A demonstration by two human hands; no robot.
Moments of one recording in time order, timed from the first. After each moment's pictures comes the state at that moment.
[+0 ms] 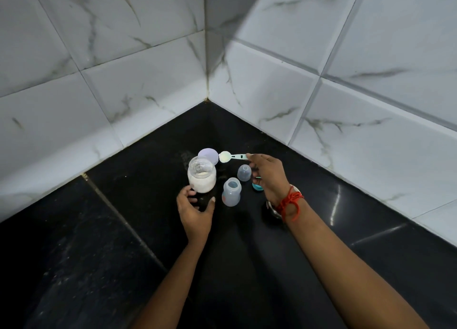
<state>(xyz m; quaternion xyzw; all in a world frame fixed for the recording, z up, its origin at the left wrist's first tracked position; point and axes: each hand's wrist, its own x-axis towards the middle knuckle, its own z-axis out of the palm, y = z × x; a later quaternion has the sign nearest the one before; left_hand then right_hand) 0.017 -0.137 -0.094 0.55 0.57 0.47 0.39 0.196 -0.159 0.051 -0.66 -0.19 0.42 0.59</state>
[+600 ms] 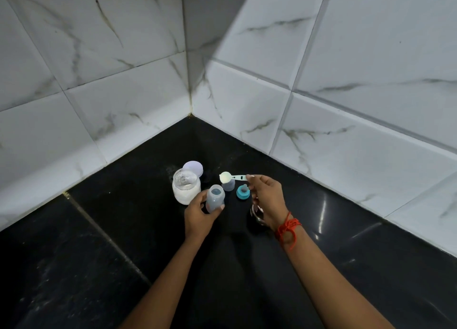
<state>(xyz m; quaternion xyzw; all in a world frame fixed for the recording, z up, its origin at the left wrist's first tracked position) 0.046 -0.132 -0.079 0.66 0.47 0.36 0.46 0.203 -0.216 0.044 -0.66 -0.17 0.37 0.62</state>
